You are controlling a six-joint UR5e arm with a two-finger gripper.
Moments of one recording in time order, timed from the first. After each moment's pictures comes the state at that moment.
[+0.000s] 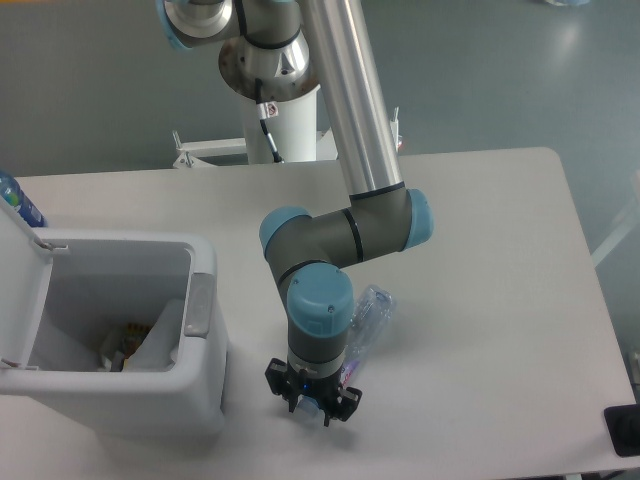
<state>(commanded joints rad) 2.30 -2.25 -1.50 -0.76 1.47 0.70</state>
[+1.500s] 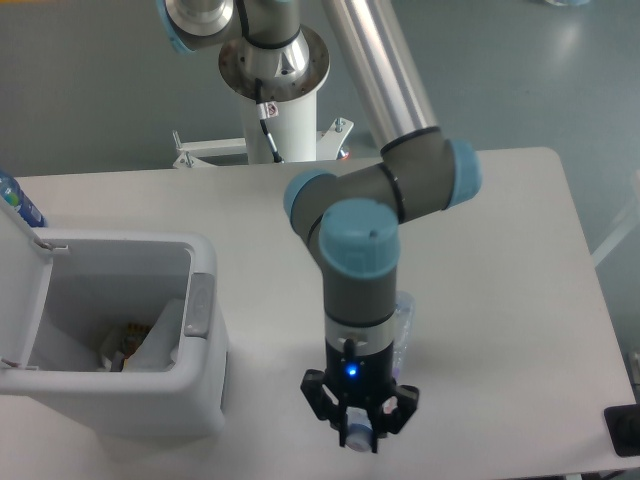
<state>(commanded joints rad) 2.38 -2.13 -1.22 -0.68 1.35 0.41</state>
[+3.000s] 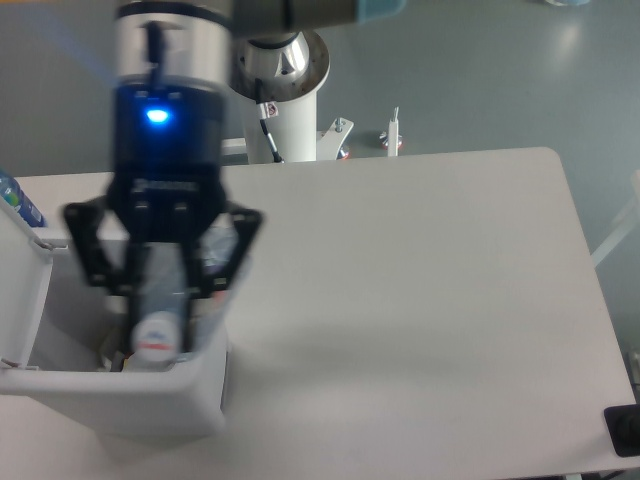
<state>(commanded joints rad) 2.07 -1.91 -1.14 -0.67 1.35 0.11</state>
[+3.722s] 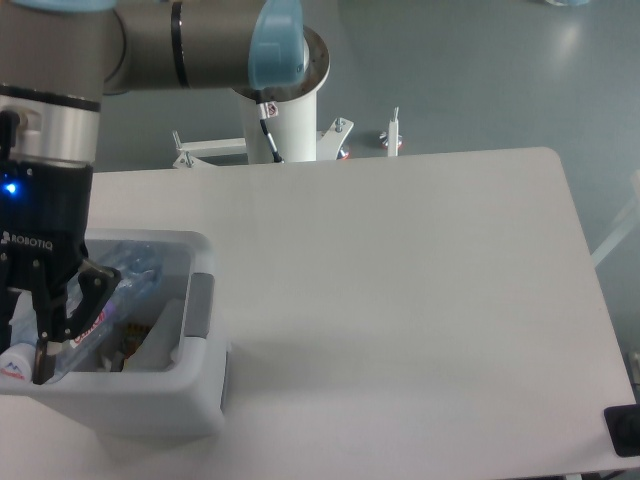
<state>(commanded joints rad) 2.02 -1.93 -1.23 -0.67 1.36 0.14</state>
